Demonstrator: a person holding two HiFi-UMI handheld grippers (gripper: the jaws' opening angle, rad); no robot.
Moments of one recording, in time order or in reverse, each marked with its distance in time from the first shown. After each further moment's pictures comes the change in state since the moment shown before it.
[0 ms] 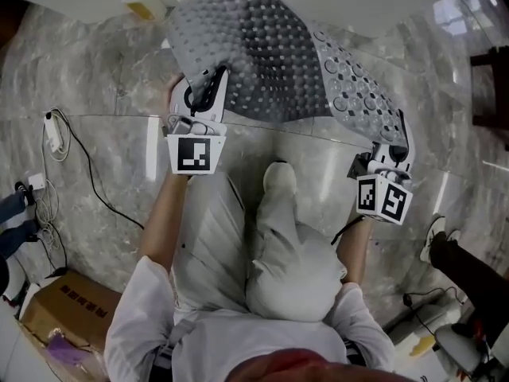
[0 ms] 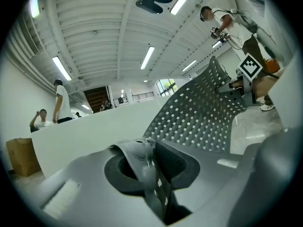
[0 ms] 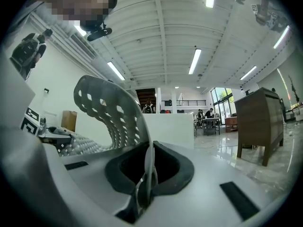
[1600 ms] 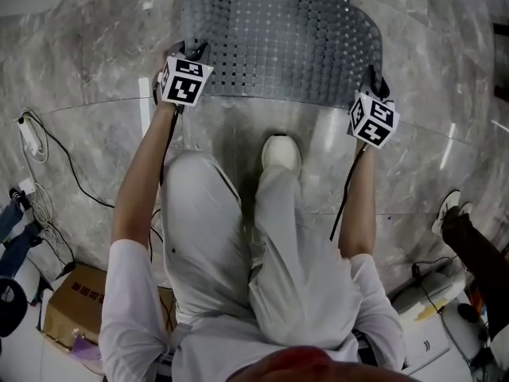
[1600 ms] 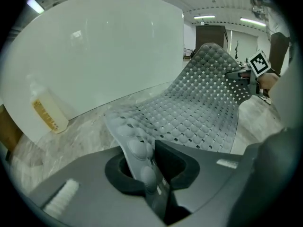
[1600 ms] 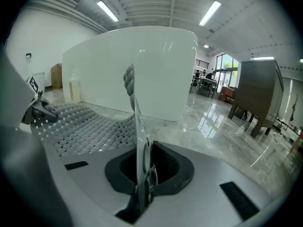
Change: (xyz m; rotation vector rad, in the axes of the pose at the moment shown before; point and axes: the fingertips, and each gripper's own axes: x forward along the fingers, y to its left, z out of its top) left arm 0.056 -0.075 -0.314 -0.191 0.771 -0.304; right arm 0.049 -0.041 -0.300 -0.105 0.632 -0.097
